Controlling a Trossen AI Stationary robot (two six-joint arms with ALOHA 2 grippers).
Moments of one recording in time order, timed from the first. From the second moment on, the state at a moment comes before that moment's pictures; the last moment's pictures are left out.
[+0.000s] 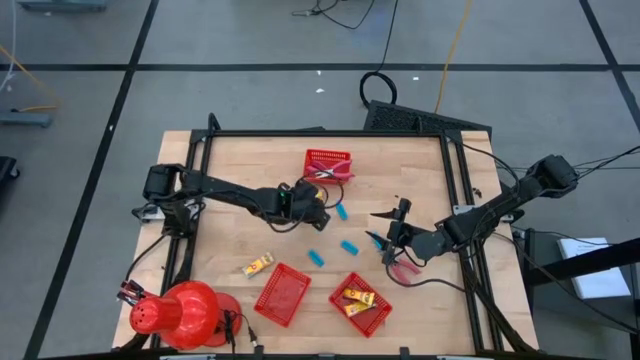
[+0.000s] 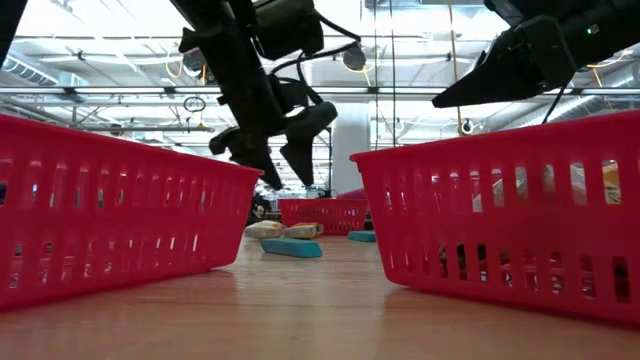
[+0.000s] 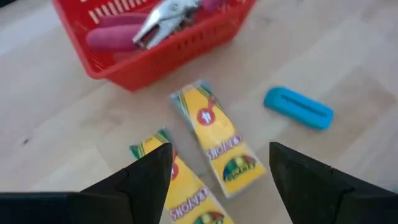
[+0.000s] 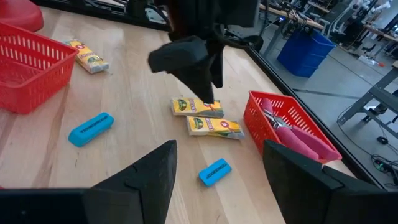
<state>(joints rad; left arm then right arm) -0.03 1.81 1.17 -0.42 -0.50 -0.81 0.46 1.20 0.49 0.24 0.81 0.07</state>
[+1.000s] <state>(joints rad) 0.01 1.96 1.18 -0.44 -0.42 -0.94 0.47 1.20 0.49 0.24 0.81 0.04</state>
